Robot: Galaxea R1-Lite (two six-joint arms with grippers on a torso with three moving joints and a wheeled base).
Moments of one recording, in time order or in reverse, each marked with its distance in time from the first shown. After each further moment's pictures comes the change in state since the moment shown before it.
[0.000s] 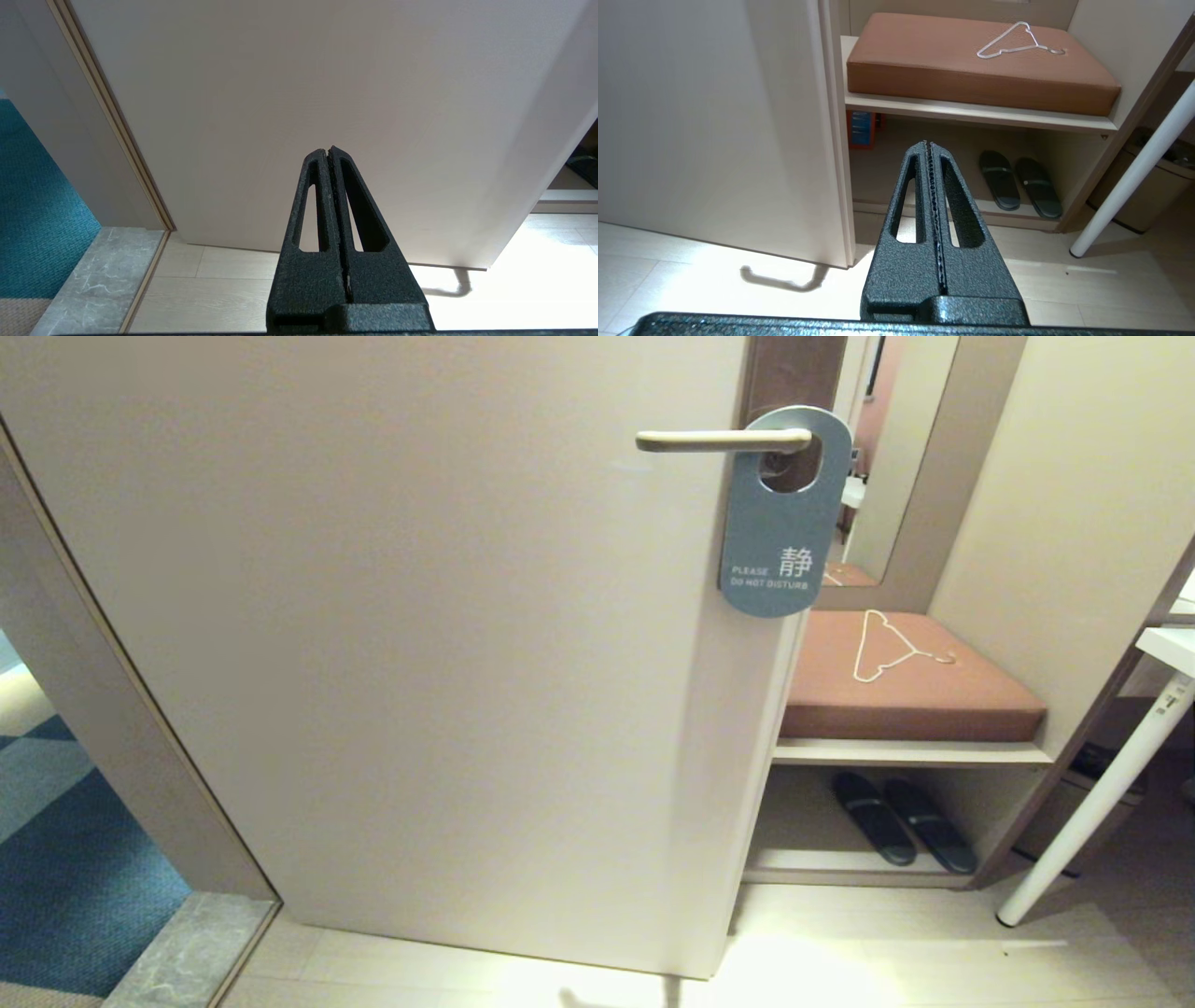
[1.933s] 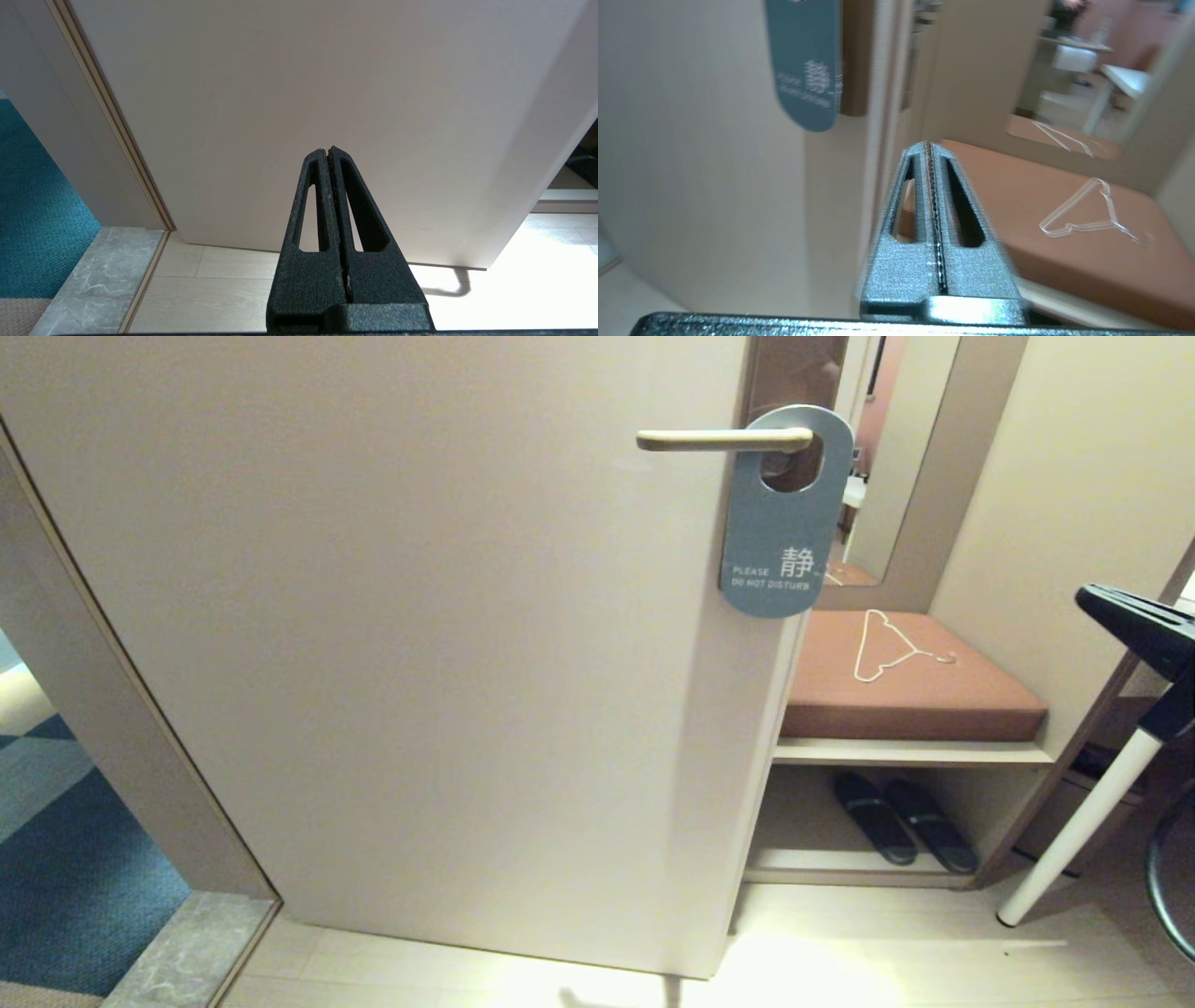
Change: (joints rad) left arm 0.000 0.000 0.000 0.001 0.000 0.000; right arm 0.044 1.195 -0.490 -0.867 0.255 -0.046
